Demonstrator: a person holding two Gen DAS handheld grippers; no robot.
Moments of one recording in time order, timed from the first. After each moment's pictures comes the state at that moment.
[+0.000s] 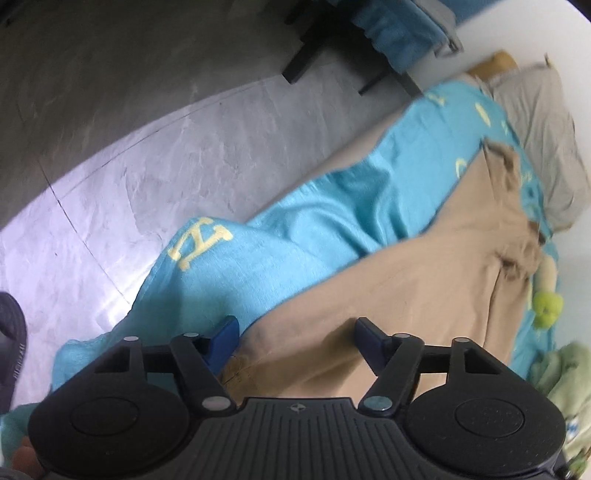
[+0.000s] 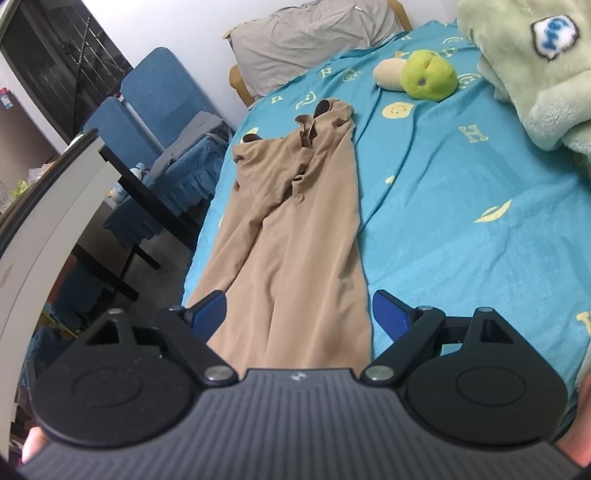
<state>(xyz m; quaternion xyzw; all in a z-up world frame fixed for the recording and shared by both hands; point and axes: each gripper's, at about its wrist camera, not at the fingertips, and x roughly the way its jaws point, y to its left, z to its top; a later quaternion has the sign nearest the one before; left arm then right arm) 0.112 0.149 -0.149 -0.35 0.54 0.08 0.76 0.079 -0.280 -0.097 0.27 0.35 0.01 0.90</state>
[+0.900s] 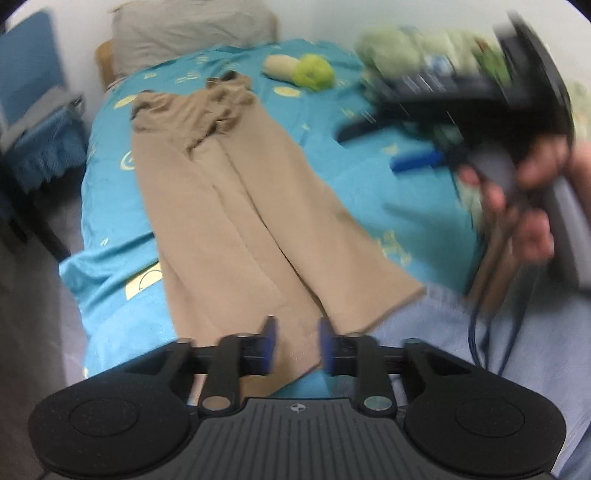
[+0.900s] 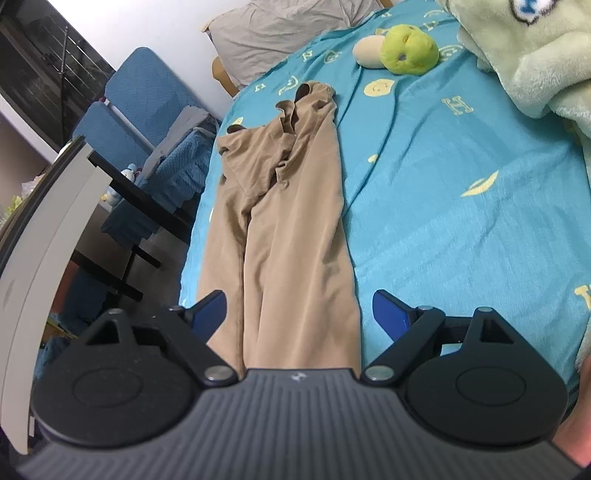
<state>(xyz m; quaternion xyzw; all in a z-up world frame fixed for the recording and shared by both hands) 0.027 -0.010 -0.068 0.11 0.45 -0.30 0.84 0.078 -0.301 -0.108 0.32 0.37 0.01 0.87</state>
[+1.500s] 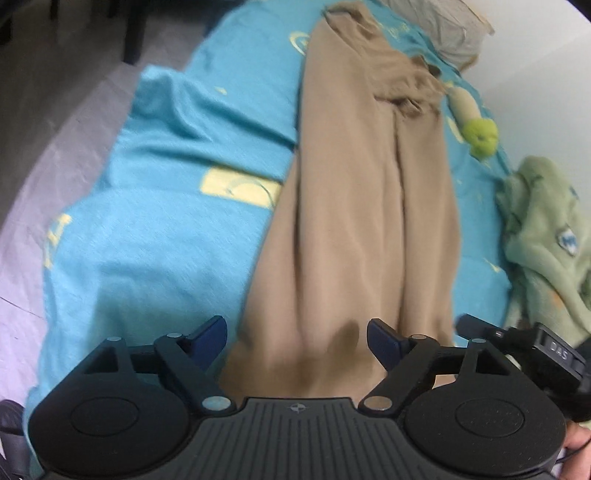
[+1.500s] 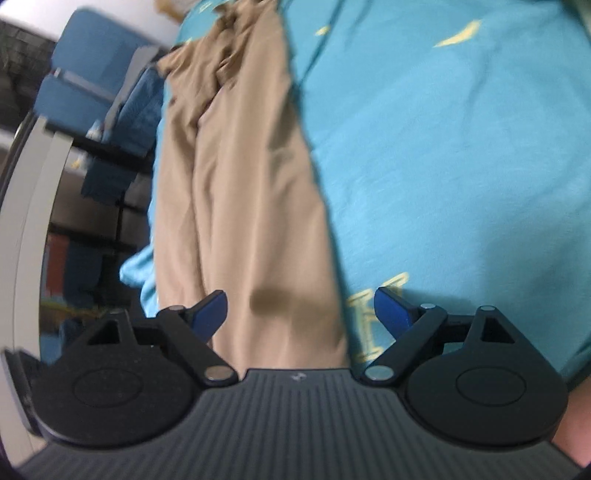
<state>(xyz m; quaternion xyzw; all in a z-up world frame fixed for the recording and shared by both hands) 0.116 0.069 -0.142 -0.19 0.59 -0.16 0.77 0.091 -0.291 -0.175 0.38 0.51 0.04 0.78</state>
